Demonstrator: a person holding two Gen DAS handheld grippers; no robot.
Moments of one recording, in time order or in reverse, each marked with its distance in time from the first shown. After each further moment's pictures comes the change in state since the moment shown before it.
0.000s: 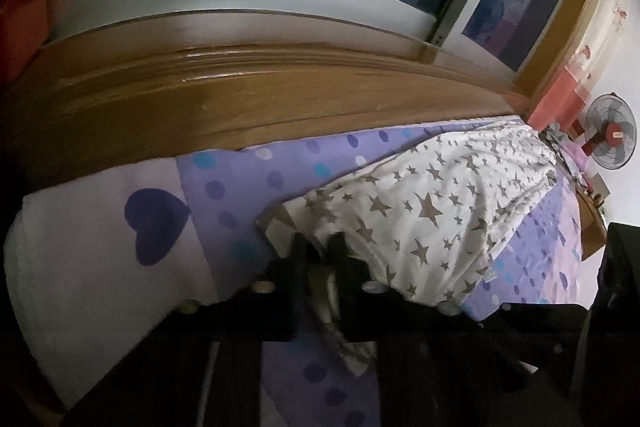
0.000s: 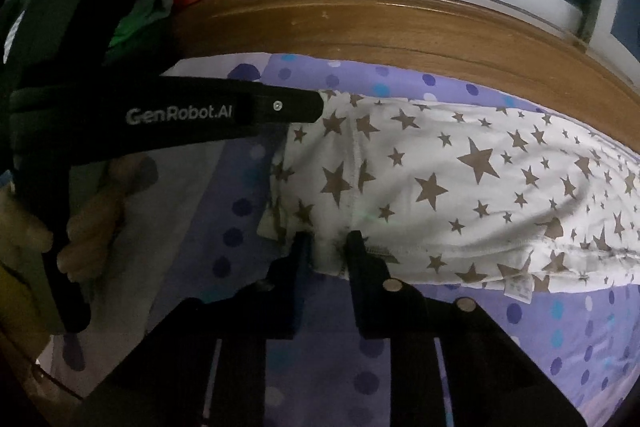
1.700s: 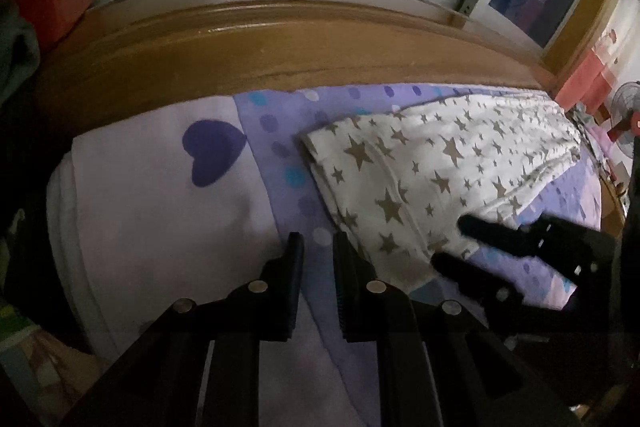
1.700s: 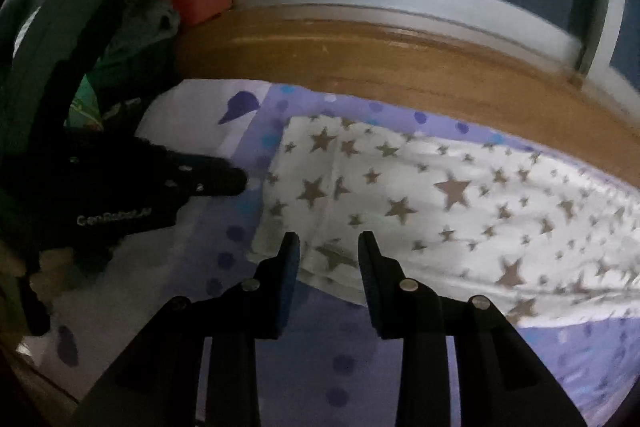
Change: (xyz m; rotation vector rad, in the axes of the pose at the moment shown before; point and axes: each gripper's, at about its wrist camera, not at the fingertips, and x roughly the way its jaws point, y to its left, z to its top) left arm -0.023 0.004 -0.027 -0.015 0.112 0.120; right arm -0.014 -0.005 0.027 -0.062 -0.058 -0.014
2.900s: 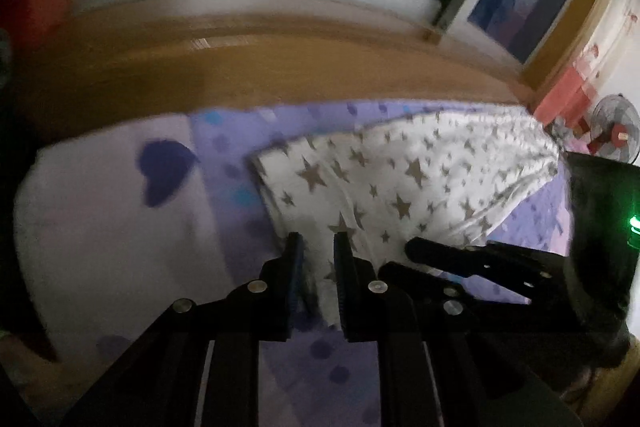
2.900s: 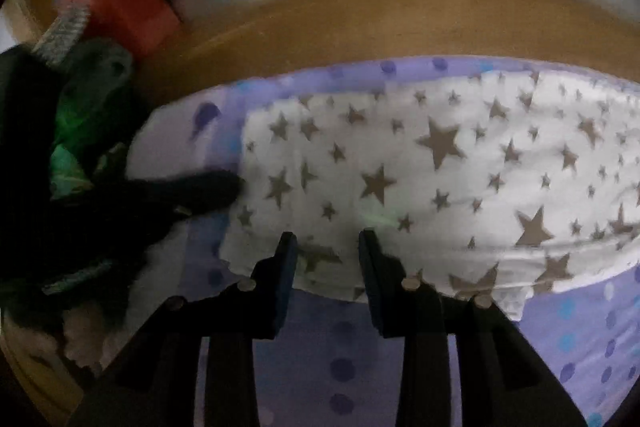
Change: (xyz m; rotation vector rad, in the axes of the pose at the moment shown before) left arm 0.013 -0.014 0.007 -0.012 -0.037 -0.079; right arm 0.028 -0.030 0.002 0.264 0.091 0.122
